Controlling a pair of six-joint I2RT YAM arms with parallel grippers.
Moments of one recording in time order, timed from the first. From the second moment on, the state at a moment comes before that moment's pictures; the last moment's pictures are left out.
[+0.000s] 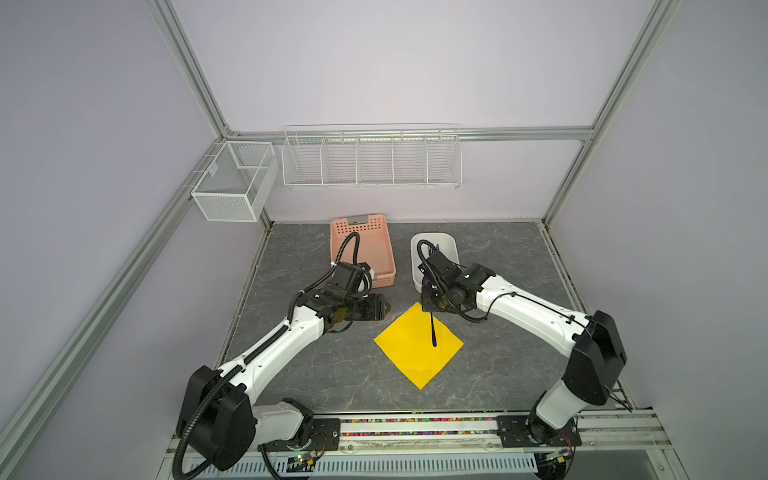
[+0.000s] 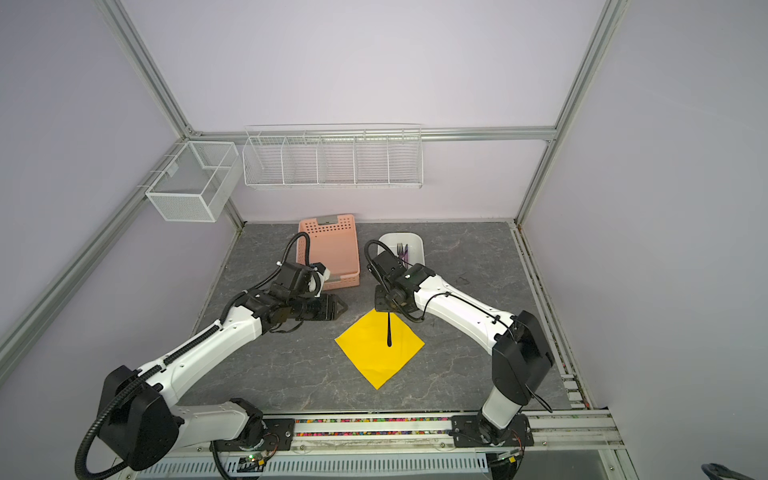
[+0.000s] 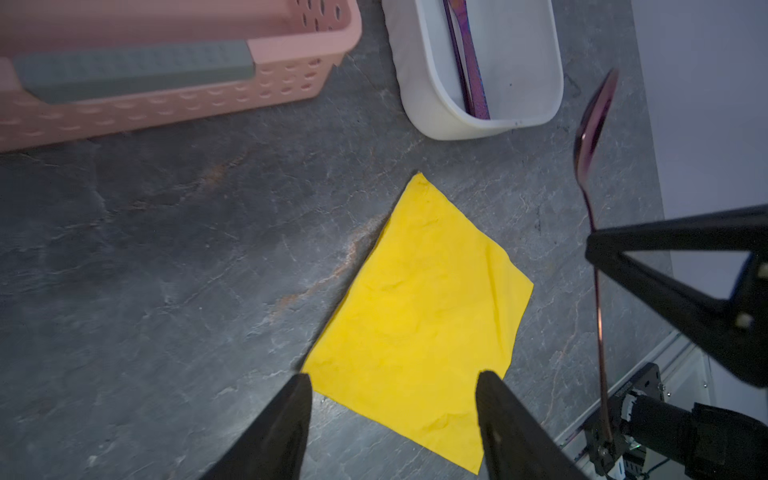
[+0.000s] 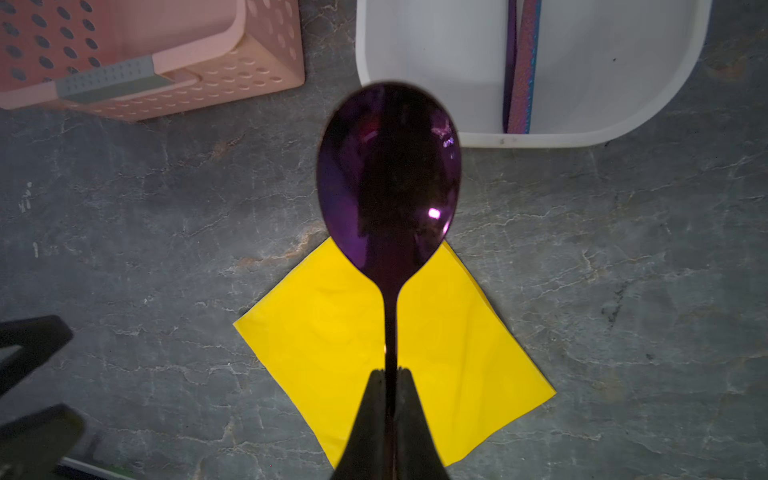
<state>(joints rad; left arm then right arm) -0.52 1.28 0.97 -0.58 0.25 -0.44 0.82 1.67 1.40 -0.86 0.12 0.76</state>
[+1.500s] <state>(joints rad) -0.23 1.22 1.01 -0.61 0.36 -0.30 0.95 1.98 1.38 -0.68 0.17 0.92</state>
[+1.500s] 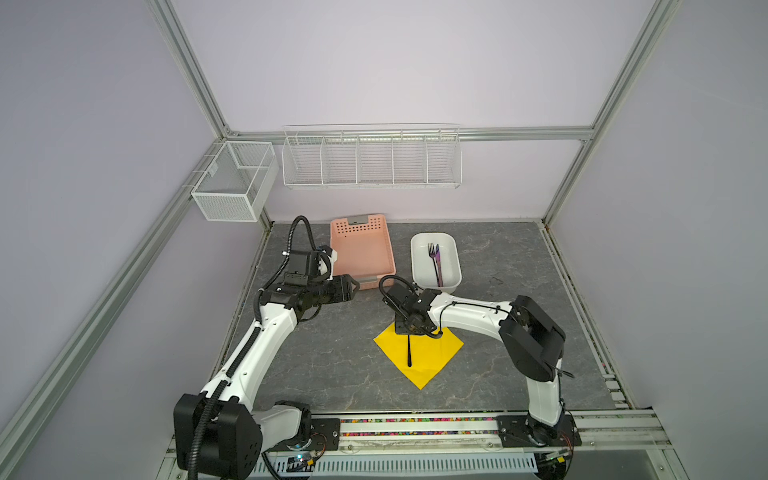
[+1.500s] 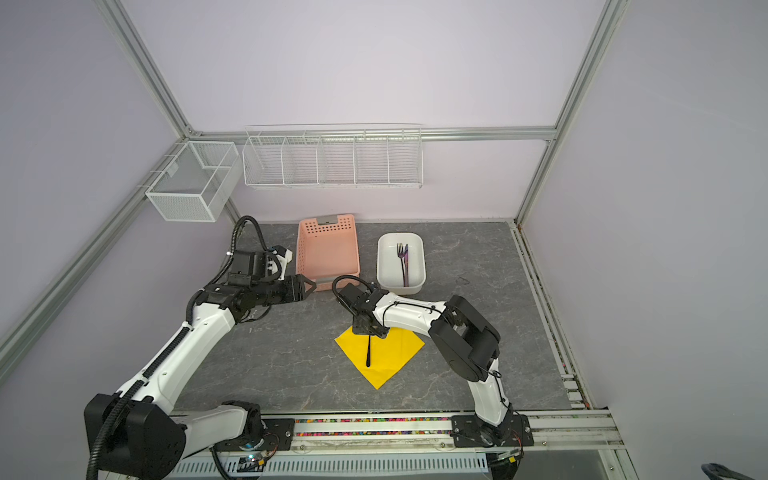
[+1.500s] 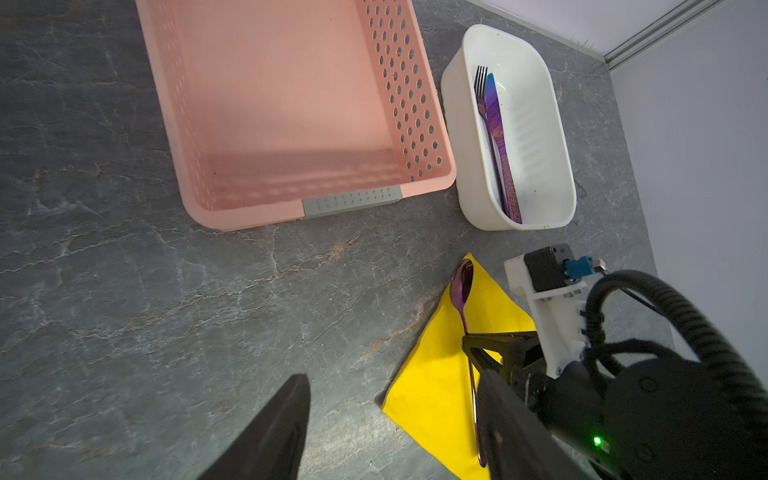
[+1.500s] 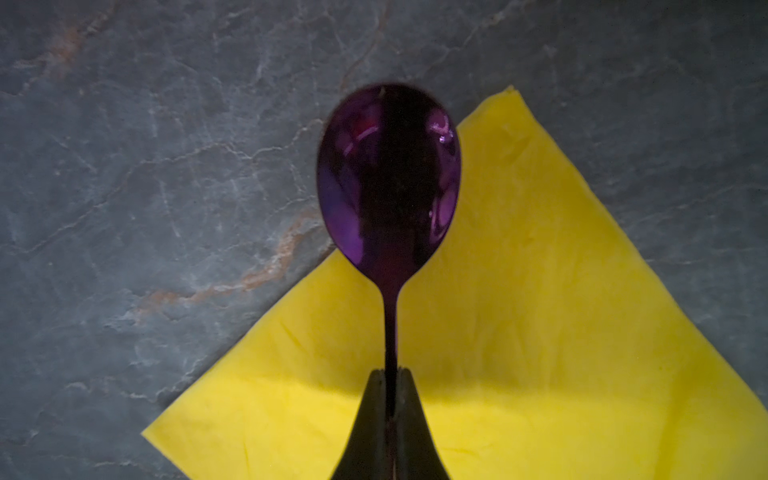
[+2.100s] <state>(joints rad) -0.23 1.22 1.00 -0.61 0.37 -0.30 0.95 2.01 1.39 -0.67 0.16 0.91</state>
